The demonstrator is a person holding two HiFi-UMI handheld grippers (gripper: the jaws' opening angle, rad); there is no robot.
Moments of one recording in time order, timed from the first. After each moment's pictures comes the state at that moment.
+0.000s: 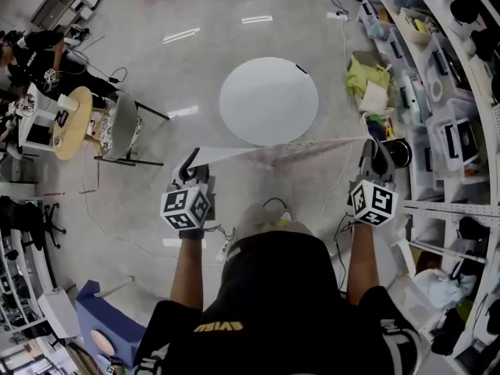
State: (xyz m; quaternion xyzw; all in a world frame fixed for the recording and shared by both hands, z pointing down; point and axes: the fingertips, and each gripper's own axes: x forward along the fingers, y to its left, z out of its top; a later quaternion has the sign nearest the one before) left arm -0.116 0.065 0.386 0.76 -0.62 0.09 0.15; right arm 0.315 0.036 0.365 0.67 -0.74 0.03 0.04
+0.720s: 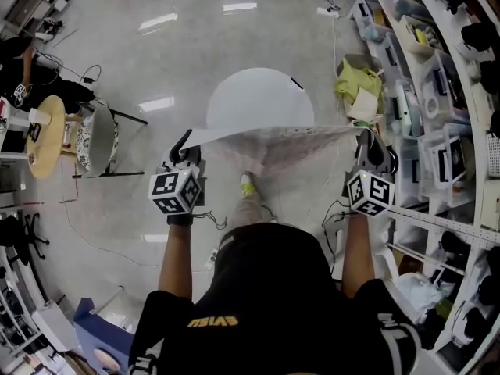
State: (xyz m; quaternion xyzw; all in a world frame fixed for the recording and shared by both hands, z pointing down) left arm -0.163 -0.145 0.405 0.78 -0.59 0.09 0.18; right arm 0.264 -0.151 0.371 0.68 -0.72 0.04 0.09
